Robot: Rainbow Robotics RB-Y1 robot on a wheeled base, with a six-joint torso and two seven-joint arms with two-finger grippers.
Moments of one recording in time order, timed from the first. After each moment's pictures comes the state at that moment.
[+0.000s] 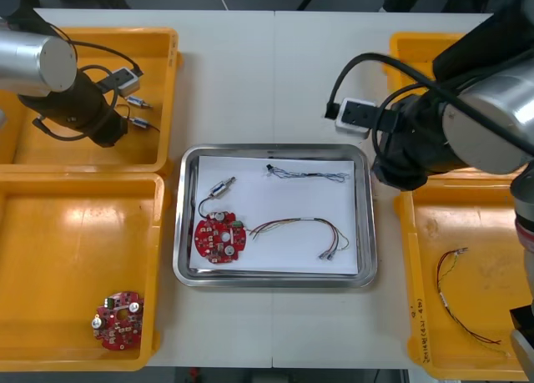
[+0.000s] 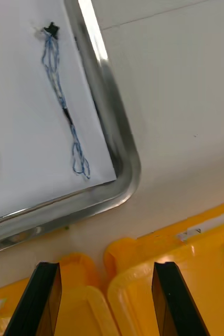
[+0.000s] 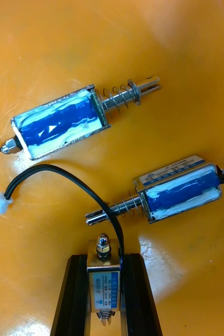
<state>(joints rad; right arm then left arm) -0.54 -0.42 0.13 -2.19 -0.45 1.92 2.24 -0.86 0.72 -0.33 -1.07 0.81 1.27 -2.09</state>
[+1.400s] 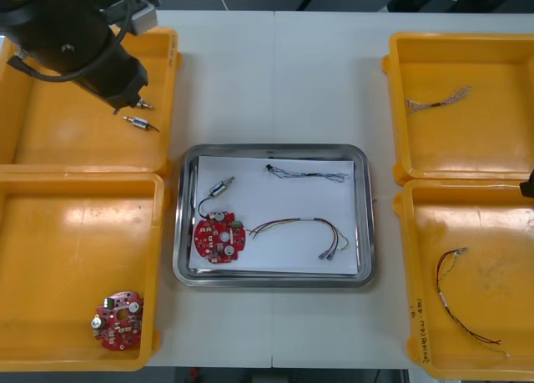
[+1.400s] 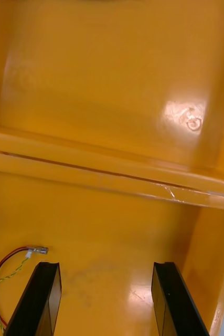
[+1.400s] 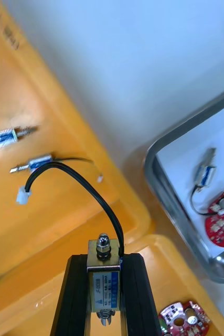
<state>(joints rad) -0.19 -0.53 -0.42 -2.30 -0.53 1.92 1.71 -0.94 0.70 -0.18 -1.70 0.86 1.91 -1.54</state>
